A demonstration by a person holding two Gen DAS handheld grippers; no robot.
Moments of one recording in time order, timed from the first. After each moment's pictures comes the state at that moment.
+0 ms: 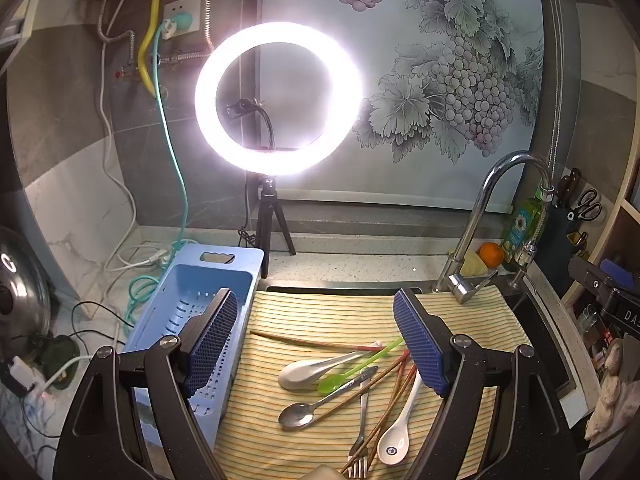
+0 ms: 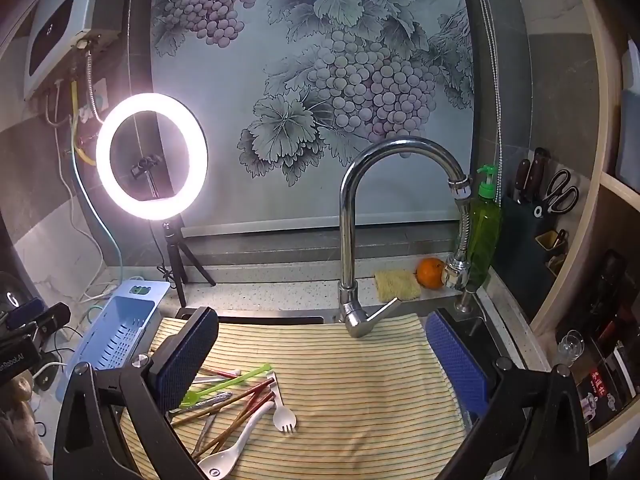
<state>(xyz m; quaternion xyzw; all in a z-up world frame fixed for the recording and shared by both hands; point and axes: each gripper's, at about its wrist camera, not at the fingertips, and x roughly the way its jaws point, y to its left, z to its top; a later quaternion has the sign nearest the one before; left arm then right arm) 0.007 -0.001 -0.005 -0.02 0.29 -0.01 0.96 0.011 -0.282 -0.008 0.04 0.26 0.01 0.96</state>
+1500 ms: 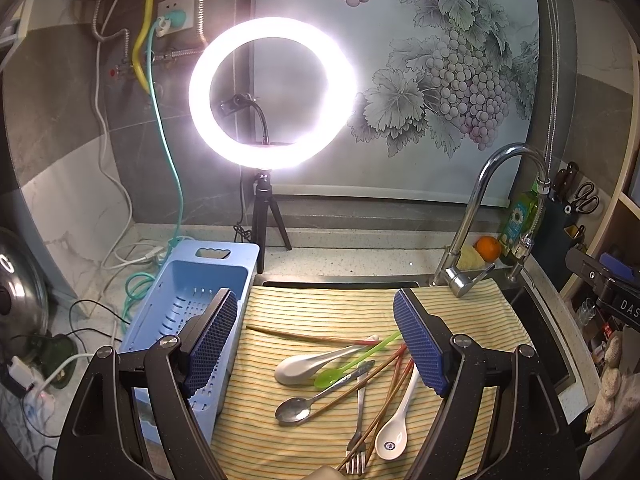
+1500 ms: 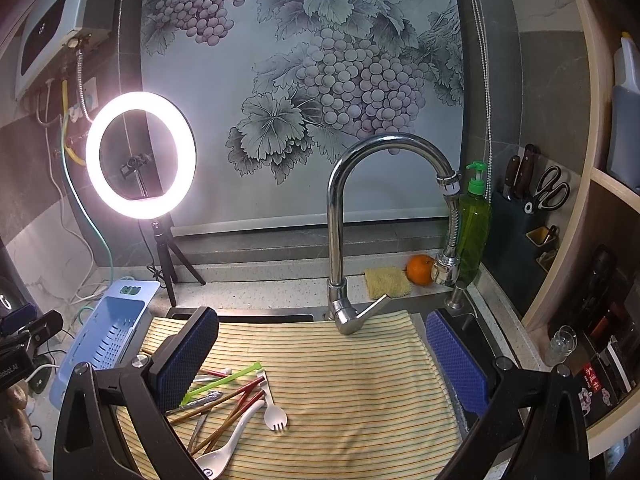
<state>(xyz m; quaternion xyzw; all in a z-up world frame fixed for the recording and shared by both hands) 0.005 -0.005 -0.008 -0.02 0.30 -0.02 0.95 0.012 -0.283 -0.009 0.04 0.27 -0.01 0.96</state>
